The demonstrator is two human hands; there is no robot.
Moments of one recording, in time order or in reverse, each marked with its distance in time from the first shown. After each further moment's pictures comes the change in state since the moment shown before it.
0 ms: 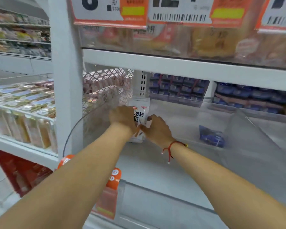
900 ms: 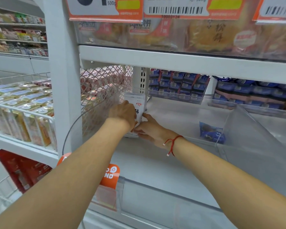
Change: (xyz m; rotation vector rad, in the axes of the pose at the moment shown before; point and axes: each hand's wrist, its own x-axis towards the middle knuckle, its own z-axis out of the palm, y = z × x) left_hand -0.001 -0.004 -0.009 -0.101 -0.098 0.089; right_hand -0.006 -0.014 -0.002 0.786 -0.355 0.185
